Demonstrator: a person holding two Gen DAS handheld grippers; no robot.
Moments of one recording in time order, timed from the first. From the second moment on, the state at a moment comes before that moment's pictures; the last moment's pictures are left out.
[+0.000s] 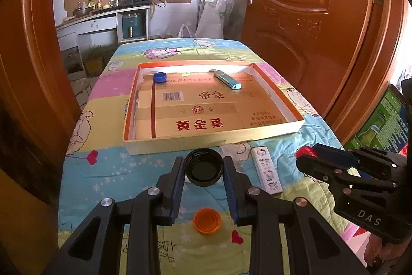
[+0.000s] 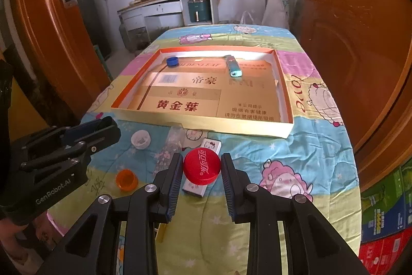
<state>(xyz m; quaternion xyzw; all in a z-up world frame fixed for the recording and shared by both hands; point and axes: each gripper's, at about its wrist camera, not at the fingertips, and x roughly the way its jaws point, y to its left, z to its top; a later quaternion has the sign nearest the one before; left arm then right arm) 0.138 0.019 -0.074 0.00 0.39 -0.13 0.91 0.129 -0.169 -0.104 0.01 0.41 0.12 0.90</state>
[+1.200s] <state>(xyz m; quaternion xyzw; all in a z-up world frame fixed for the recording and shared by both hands) 0.214 0.014 -0.076 -0.01 0.41 -0.10 0.91 0.199 -0.177 -0.106 0.01 0.42 0.10 0.90</state>
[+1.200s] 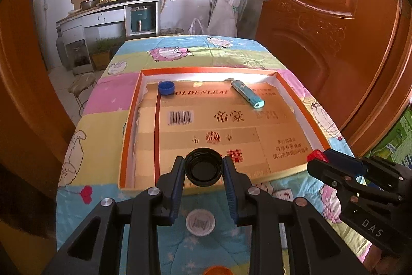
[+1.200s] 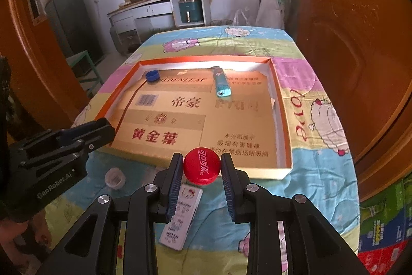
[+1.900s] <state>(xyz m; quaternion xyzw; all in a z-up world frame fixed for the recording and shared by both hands) 0.308 -0.006 -0.071 -0.02 0.45 -0.10 0.89 0.273 -0.218 -0.098 -0.01 0.41 0.10 0.91</state>
